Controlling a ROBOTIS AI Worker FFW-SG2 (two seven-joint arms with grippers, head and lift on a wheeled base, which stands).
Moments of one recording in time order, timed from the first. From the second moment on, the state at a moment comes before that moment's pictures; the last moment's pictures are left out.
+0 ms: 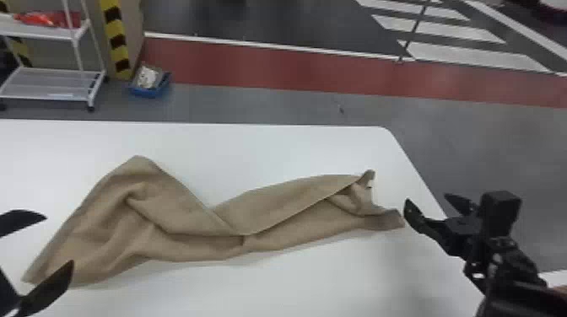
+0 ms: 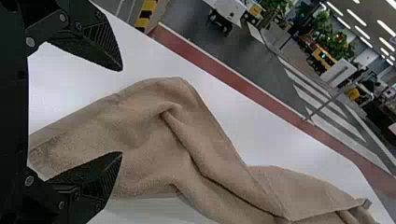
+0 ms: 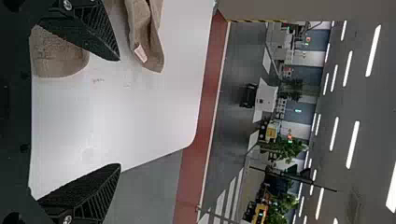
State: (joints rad) left arm 0.51 0.02 0.30 -2.23 -0.82 -0.07 -0.88; right arm 0.08 0.00 -0.64 -1.70 0.26 0.20 0.65
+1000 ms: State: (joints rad) left arm 0.50 0.26 0.25 -2.13 -1.04 -0.08 -0.94; right arm 0.09 0.00 -0.66 -1.70 0.26 0.20 0.65
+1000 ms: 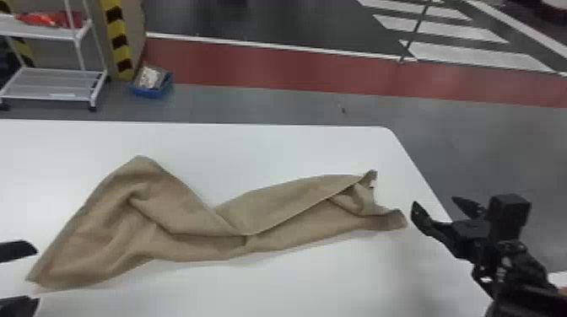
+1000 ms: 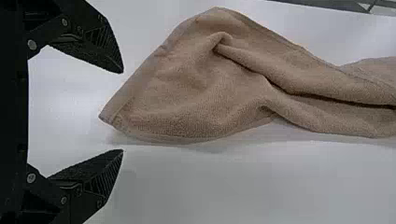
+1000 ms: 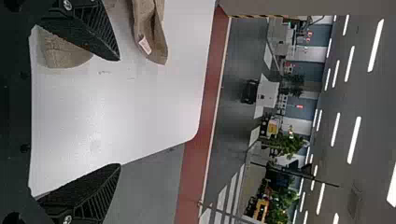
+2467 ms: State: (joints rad) left arm 0.46 0.28 0.22 -2.06 -1.09 -0.08 -0.93; right arm 0.09 0.00 -0.68 -1.69 0.24 0.20 0.65
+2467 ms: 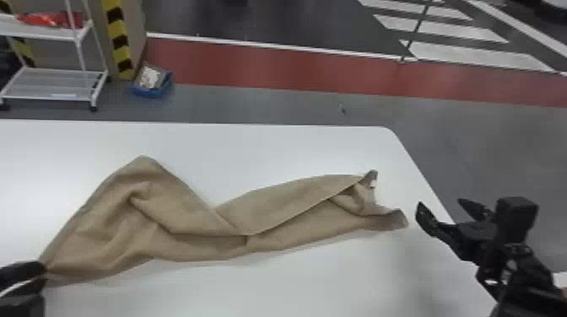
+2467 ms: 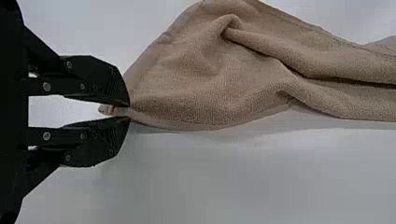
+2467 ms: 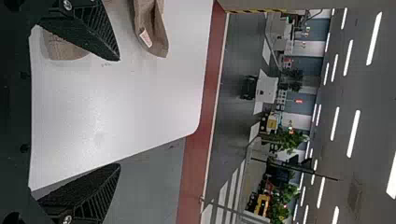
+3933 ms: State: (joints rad) left arm 0.46 0.28 0.21 -2.08 -1.09 -0.08 -0.93; right arm 0.10 -0.15 -0.57 -1.81 0.90 -0.01 1.20
